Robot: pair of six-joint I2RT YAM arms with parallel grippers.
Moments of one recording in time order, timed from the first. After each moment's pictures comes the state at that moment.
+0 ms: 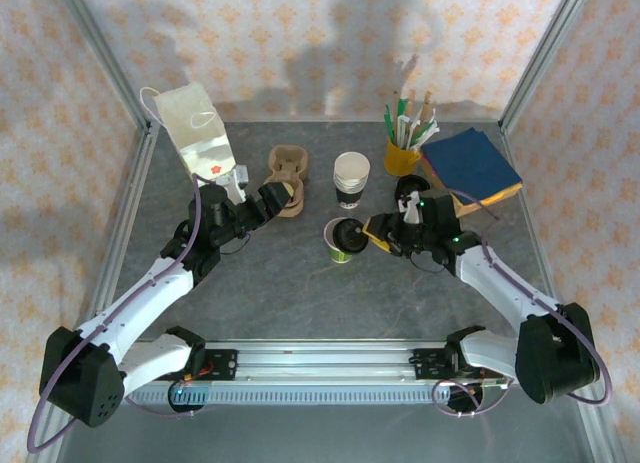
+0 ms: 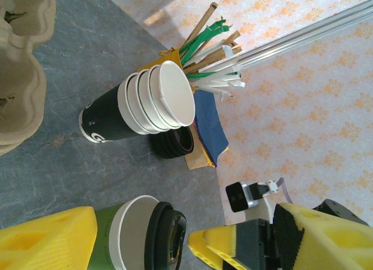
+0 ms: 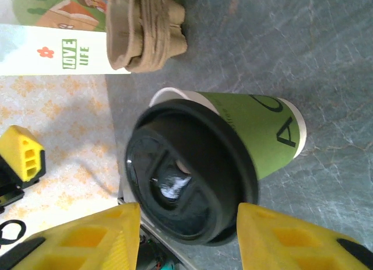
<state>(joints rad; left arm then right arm) -0.37 1.06 0.70 0.08 0.34 -1.01 0.32 1.16 0.67 -0.23 -0.66 0.91</state>
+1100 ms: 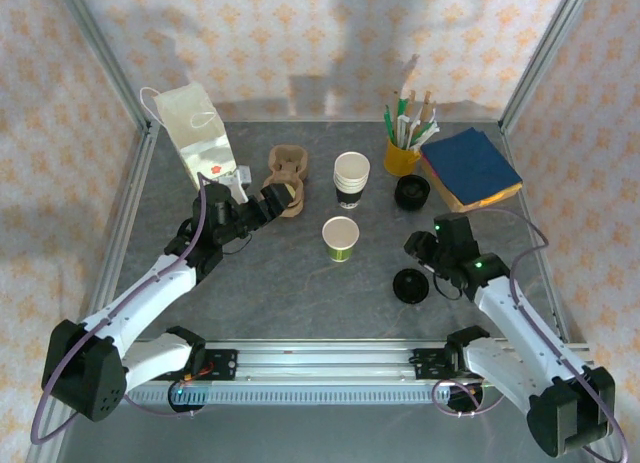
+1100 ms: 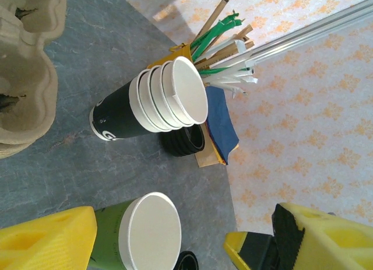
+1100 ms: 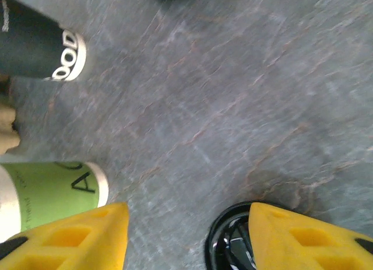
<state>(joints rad) -0.37 1.09 0.70 0.08 0.34 -0.98 0.30 0.86 0.60 -0.64 -0.01 0.86</state>
